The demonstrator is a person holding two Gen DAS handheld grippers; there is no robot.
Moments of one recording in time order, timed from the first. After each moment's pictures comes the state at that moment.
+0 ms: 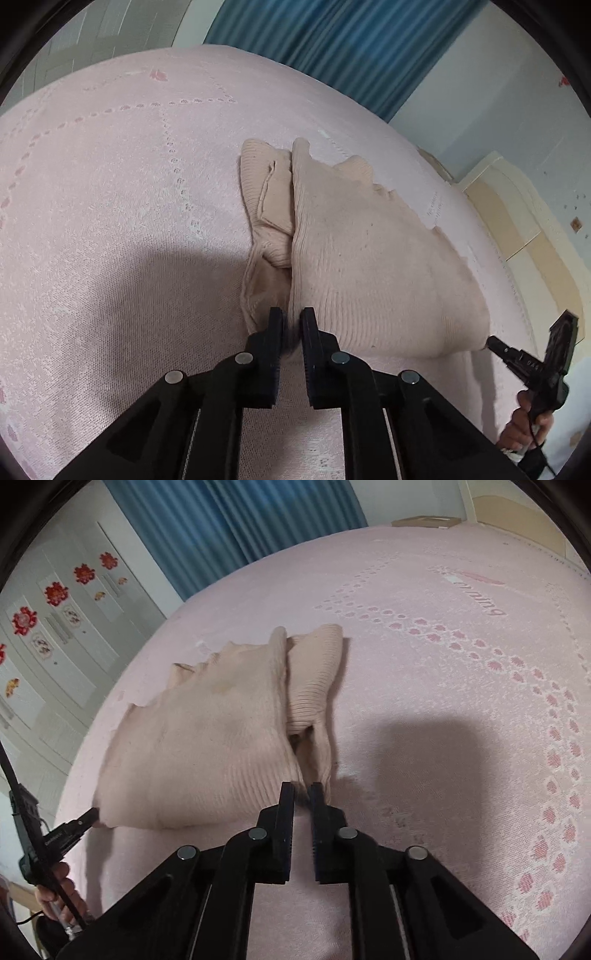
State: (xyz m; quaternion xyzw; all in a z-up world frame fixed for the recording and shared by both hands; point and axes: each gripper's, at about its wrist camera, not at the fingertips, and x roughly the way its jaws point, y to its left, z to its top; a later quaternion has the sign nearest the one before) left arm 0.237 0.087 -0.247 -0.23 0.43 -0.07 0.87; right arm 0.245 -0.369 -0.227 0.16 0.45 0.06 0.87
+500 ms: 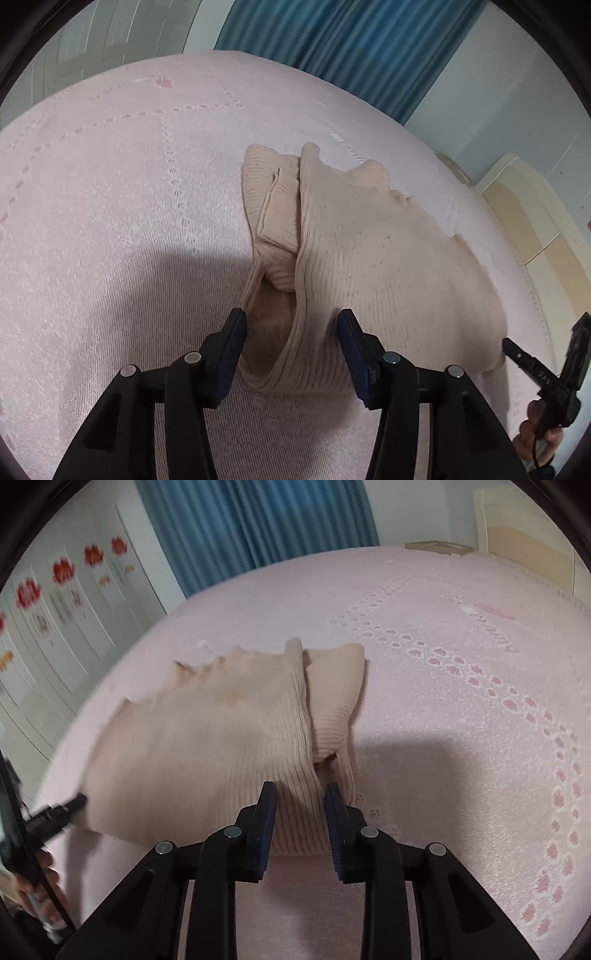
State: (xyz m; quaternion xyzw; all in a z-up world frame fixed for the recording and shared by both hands) left arm 0.255 0.070 -0.251 -0.20 0.43 -0.03 0.88; right arm 0.263 -0.336 -0.231 0.09 0.44 0.05 0.89
